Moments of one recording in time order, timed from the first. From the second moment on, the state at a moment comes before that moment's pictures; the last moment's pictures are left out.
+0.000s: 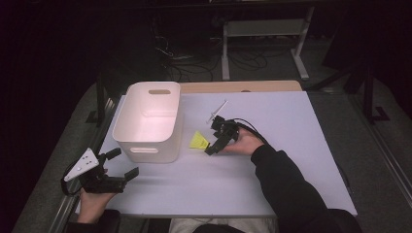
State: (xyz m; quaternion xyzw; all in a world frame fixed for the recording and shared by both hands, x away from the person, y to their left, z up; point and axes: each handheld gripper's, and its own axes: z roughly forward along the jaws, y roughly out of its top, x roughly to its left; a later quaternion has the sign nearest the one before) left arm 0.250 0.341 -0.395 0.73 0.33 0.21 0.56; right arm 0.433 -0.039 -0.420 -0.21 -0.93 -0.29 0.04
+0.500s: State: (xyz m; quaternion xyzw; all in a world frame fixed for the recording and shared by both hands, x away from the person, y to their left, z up) left arm 0.250 0.341 -0.395 0.73 0.33 0.21 0.56; right arm 0.432 -0.030 -0.424 -0.19 -0.94 -0.28 0.03
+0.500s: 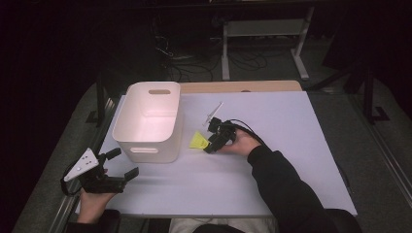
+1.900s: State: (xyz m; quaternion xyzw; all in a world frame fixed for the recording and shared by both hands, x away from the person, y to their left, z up) left arm 0.250 0.340 -0.395 0.73 0.33 0.21 0.56; right arm 0.427 -0.050 -0.394 -0.20 -0.93 -0.29 0.01
